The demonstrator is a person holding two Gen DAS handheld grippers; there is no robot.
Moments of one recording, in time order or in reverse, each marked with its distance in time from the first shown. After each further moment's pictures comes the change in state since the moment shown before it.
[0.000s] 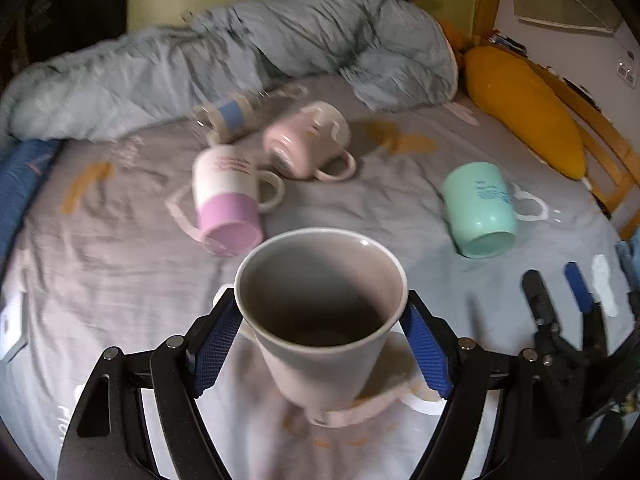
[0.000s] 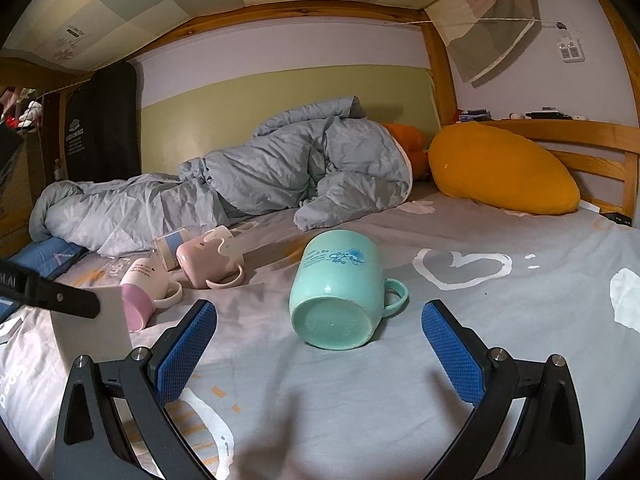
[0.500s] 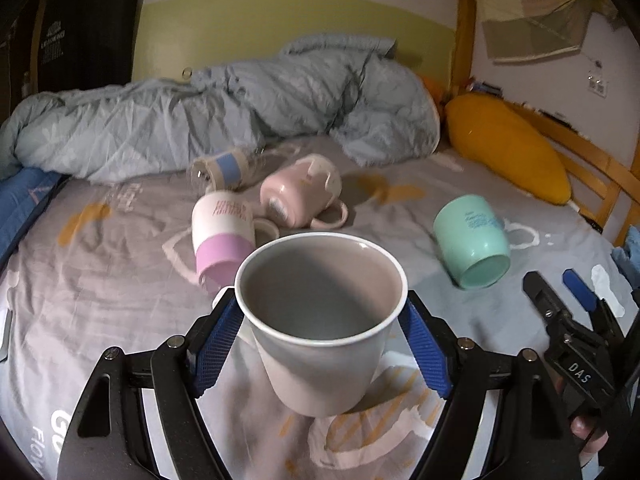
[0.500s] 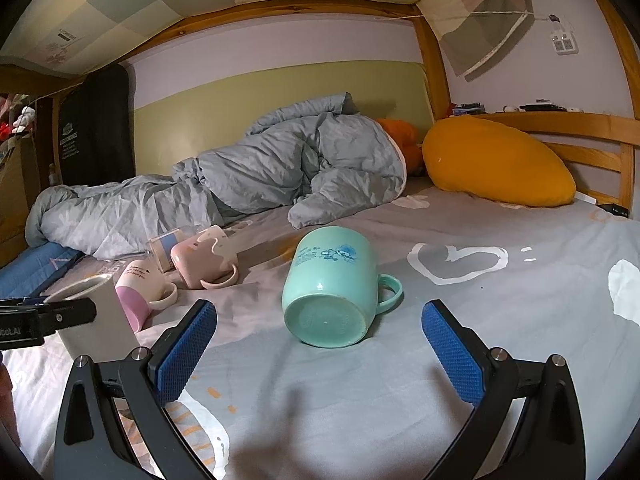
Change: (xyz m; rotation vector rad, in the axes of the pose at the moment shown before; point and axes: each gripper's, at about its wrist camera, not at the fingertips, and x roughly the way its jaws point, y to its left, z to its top) left arm -0.001 0.007 -0.026 0.036 -0.275 -0.059; right arm 0.004 -0.006 -0.001 0.023 0.015 -0.011
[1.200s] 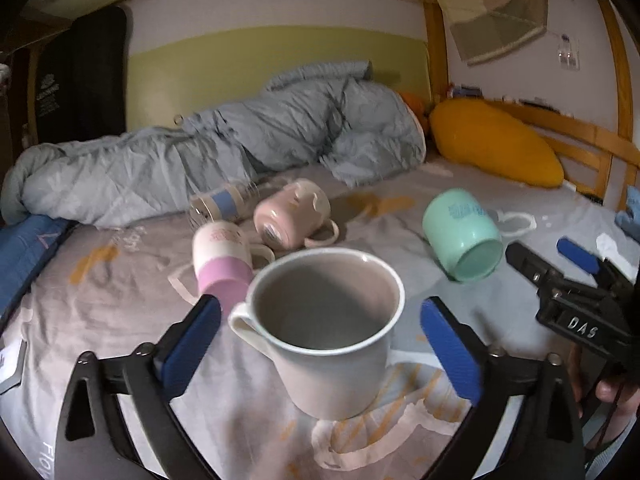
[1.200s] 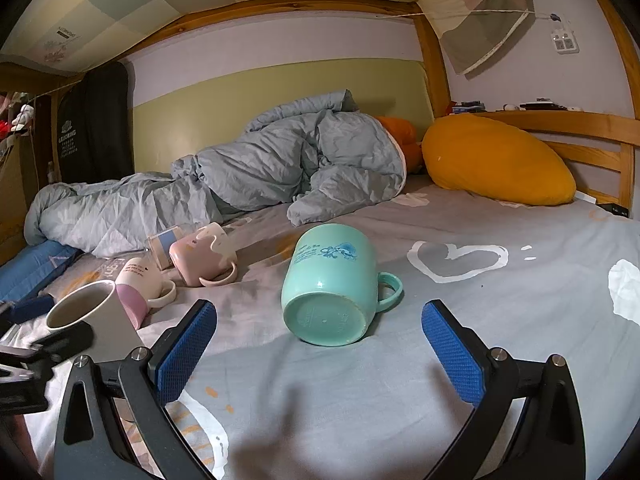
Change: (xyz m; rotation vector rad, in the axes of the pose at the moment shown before) left arm -0.017 -0.021 -0.025 0.119 -0.134 0.040; right arm 0.003 -0.001 0.001 -0.003 0.009 0.000
